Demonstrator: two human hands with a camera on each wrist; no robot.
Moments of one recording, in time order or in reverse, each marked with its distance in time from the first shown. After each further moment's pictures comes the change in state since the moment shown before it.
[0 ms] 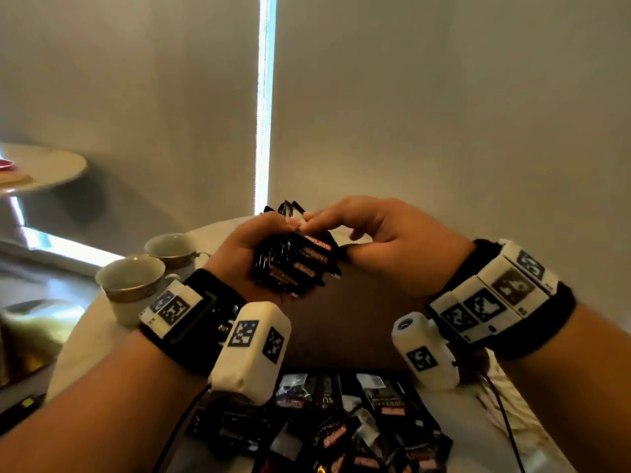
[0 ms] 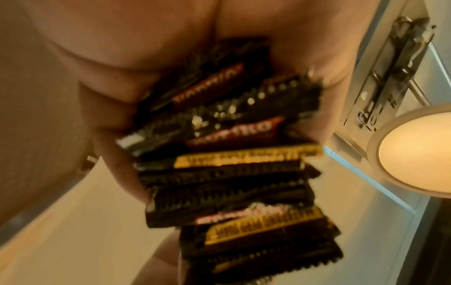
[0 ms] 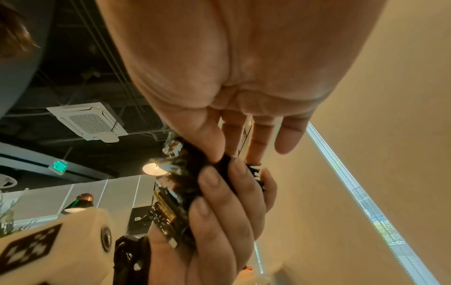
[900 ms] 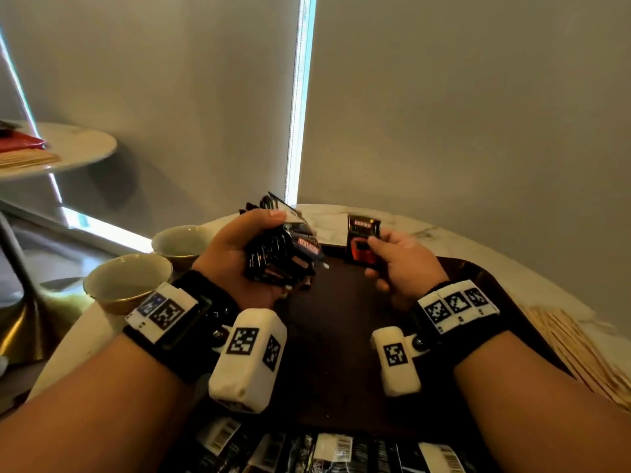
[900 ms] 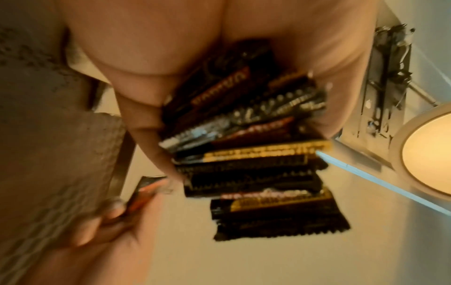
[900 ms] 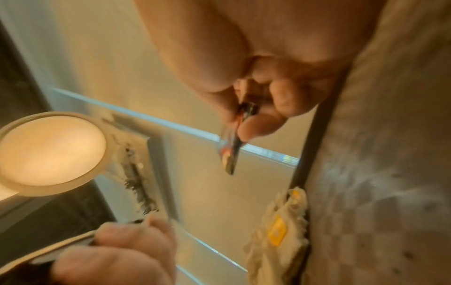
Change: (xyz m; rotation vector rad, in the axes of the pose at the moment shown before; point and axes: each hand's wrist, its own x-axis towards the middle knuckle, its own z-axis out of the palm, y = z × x) left_hand 0.025 -0.001 -0.094 -0.059 0.187 0.078; right_hand 0.099 0.175 0.081 0.759 0.406 0.595
